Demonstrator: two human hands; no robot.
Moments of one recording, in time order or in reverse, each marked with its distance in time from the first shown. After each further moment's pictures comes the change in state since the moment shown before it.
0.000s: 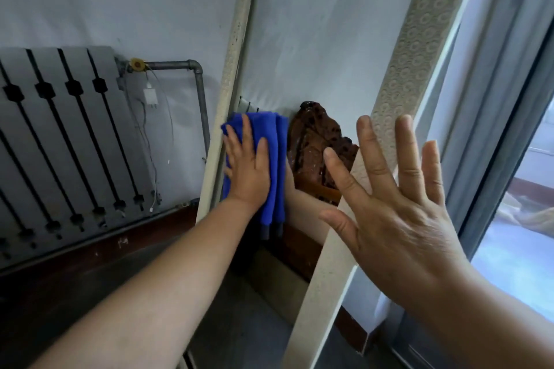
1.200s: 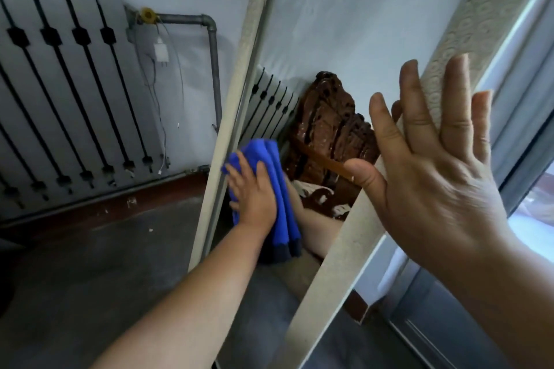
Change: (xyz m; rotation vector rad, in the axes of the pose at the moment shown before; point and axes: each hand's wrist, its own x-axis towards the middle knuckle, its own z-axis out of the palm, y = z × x) left_hand -0.075 -0.059 0.014 -0.073 0.028 -0.422; right_hand 0.006 -0.007 0.002 -0.029 -0.003 0.027
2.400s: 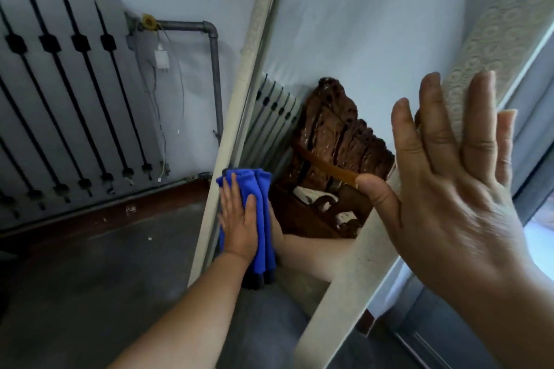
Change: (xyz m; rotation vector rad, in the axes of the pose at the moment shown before) left_hand 0.021 -0.082 -0.007 -0.045 -0.004 0.172; right_hand 0.000 -0.007 0.004 0.034 0.009 0.051
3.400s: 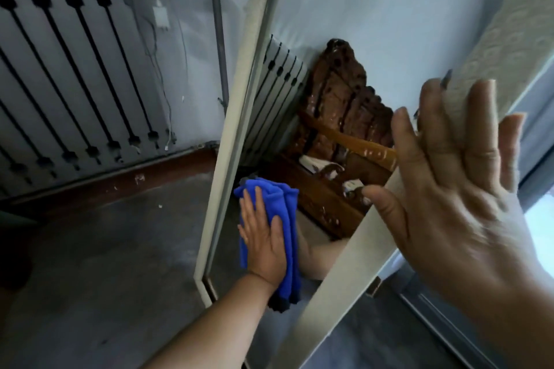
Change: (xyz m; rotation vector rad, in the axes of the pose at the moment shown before) left_hand -0.092 -0.028 0.006 0.123 -0.088 0.005; right_hand -0.044 -0.016 0.008 0.020 -0.090 -0.091
